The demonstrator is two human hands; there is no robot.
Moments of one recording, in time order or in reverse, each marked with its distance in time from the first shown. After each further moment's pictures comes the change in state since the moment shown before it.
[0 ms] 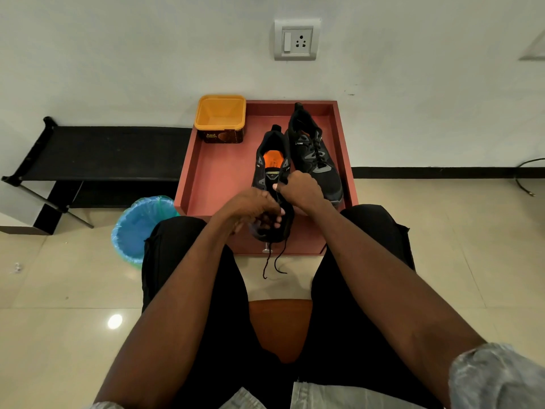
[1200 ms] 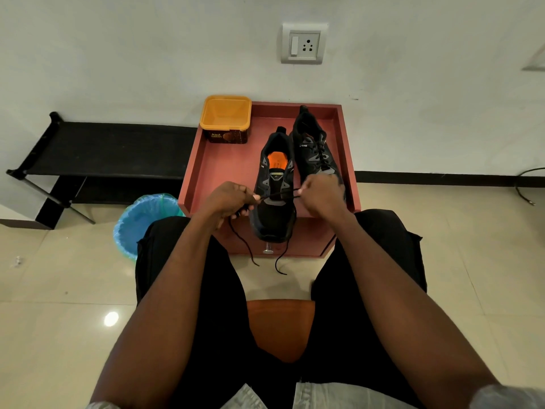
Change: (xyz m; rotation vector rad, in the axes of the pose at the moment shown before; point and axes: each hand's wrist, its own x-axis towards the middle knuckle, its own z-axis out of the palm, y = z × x) left_hand -0.004 -0.011 -0.040 0.082 0.250 -0.035; right_hand -0.036 0.010 -0.031 -0.124 0.110 -0.019
